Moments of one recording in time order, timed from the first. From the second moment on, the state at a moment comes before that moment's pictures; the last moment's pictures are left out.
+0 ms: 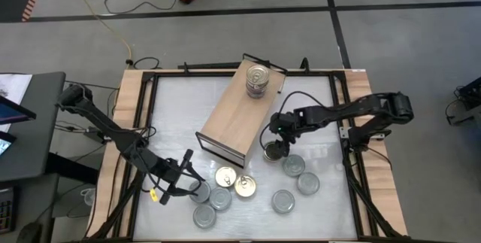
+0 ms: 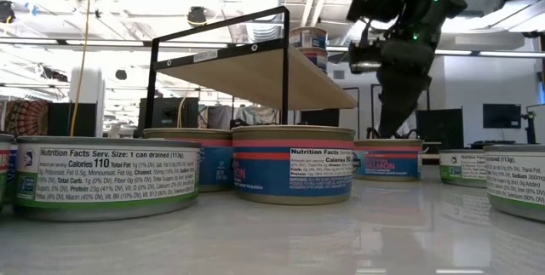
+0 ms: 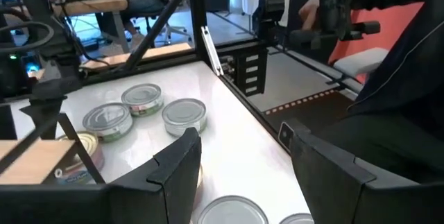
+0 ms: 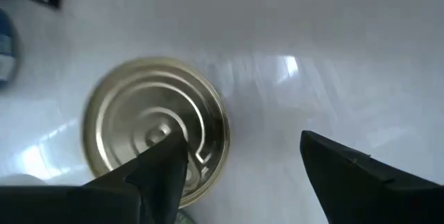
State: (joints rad) left arm -0.65 1.04 0.59 0.30 -0.25 -0.01; right arm -0.05 1.49 0.89 -0.57 0.00 0.33
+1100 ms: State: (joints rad) left arm -0.68 0.92 0.59 0.25 -0.27 0.04; right arm -0.17 1.53 0.80 -0.62 0.03 0.31
